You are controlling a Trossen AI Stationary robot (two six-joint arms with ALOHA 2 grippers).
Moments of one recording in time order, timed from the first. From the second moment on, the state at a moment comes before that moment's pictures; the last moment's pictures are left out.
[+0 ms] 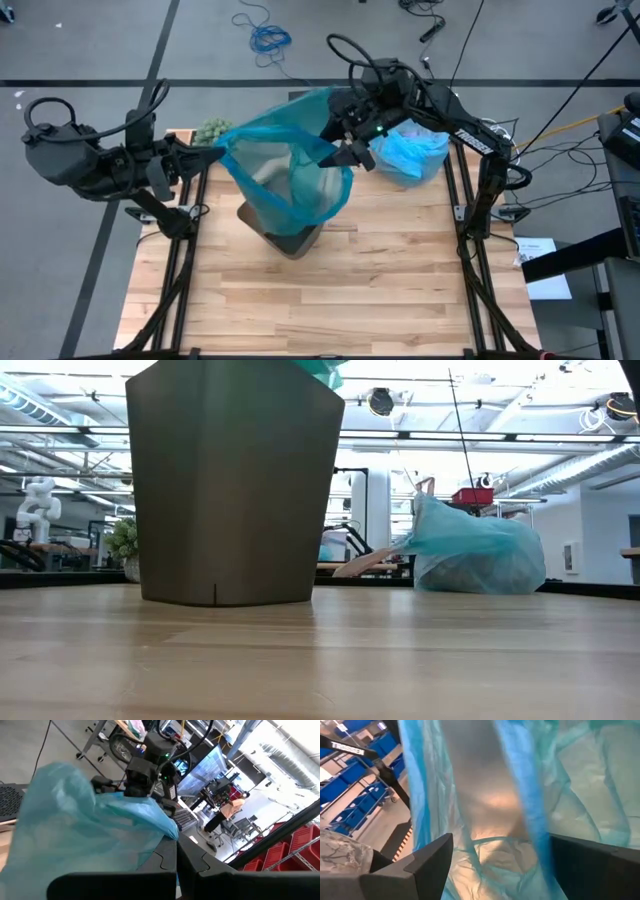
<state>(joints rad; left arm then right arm) -0.70 1.39 2.36 -1.08 -1.00 -0.83 -0.28 1.82 2.36 -0.95 -0.65 0.21</state>
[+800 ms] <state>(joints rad) -0.70 1.39 2.36 -1.06 -1.00 -0.82 -0.31 1.88 2.36 -0.82 -0.18 -0.05</state>
